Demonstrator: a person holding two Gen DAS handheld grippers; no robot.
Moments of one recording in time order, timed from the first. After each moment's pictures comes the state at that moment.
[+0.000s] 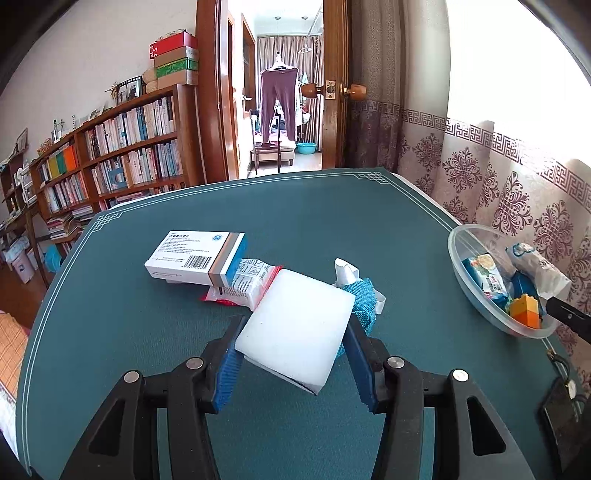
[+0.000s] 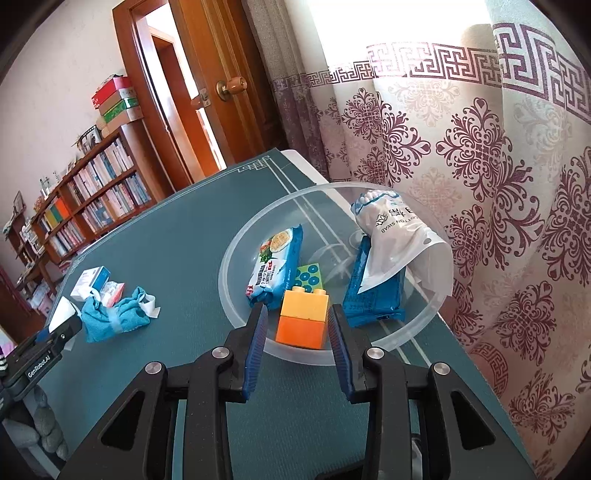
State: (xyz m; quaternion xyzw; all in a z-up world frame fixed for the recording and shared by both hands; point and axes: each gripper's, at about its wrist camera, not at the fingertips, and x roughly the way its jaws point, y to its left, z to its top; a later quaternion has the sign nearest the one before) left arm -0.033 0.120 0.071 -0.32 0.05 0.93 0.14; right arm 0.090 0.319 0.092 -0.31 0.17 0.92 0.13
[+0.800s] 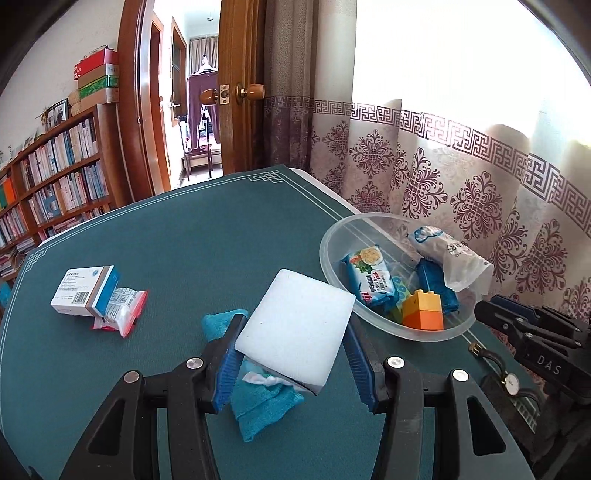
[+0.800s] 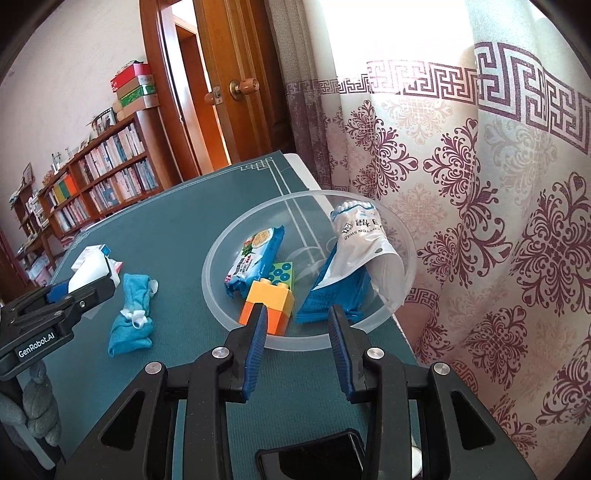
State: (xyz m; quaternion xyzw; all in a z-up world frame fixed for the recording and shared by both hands) left arm -0.006 0.225 0.085 -0.33 0.08 0.90 0.27; right arm 0.118 0.344 0.096 -0.32 0.13 0.93 0.11
